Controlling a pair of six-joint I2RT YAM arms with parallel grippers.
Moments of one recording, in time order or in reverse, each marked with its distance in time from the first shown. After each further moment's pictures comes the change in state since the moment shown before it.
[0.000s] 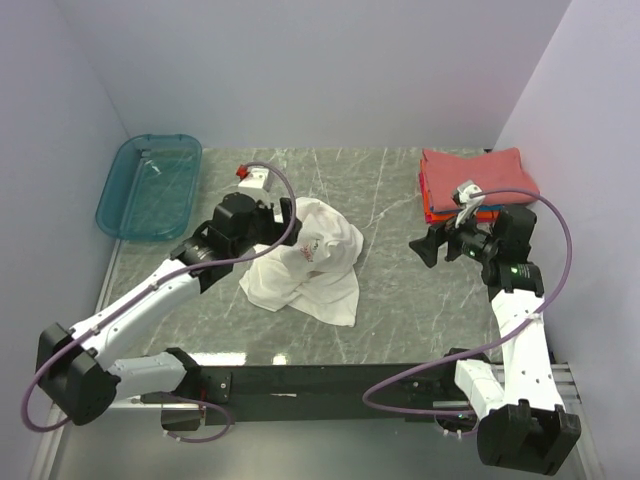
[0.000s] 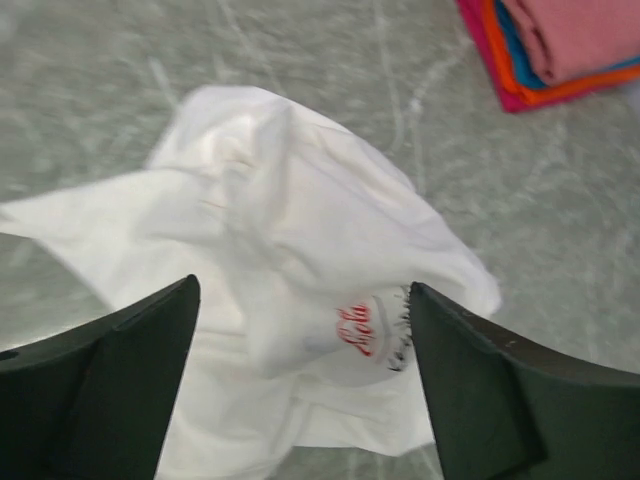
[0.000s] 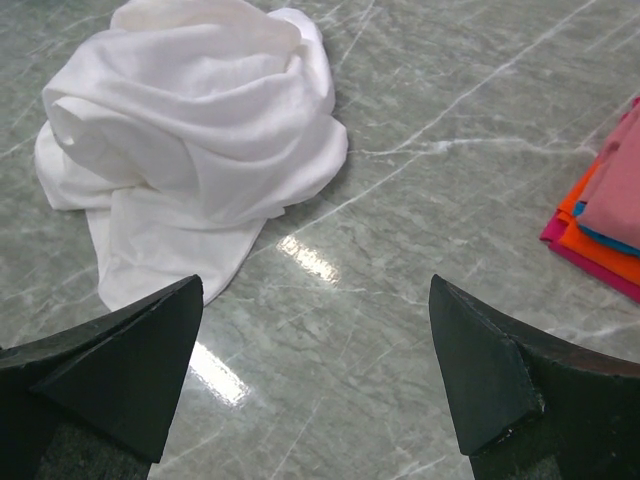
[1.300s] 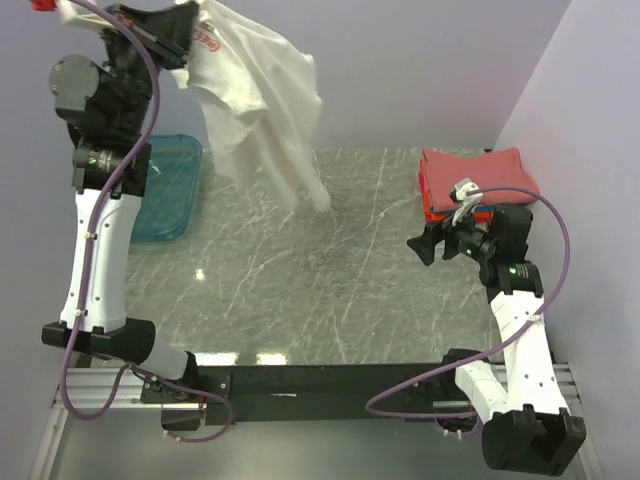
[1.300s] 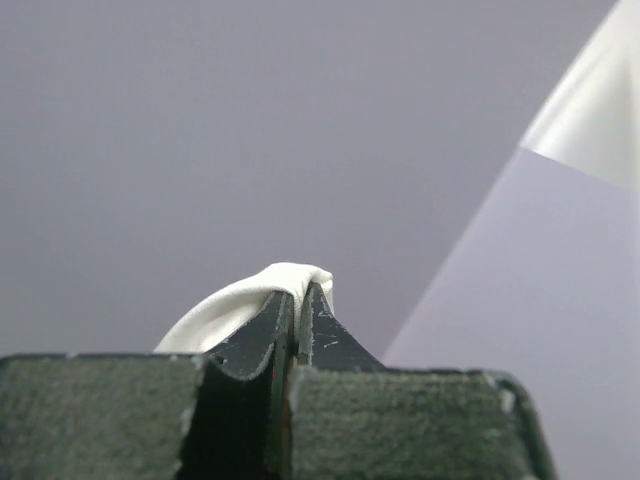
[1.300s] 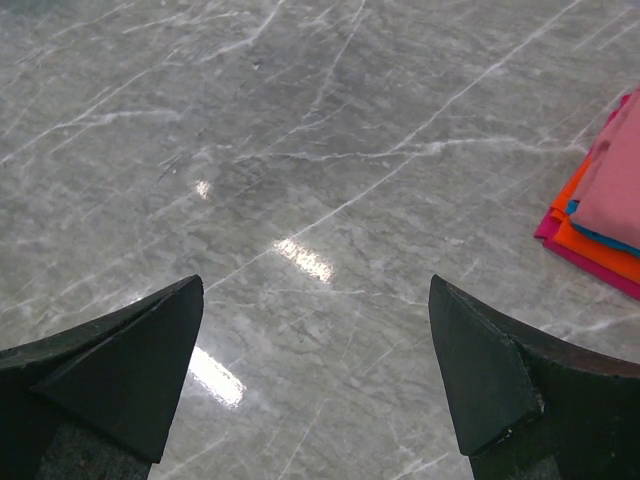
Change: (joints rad) left arm 0.495 0.310 1.120 0.142 0.268 -0.255; right arm 0.055 -0.005 0.017 -0.005 0.072 0.036
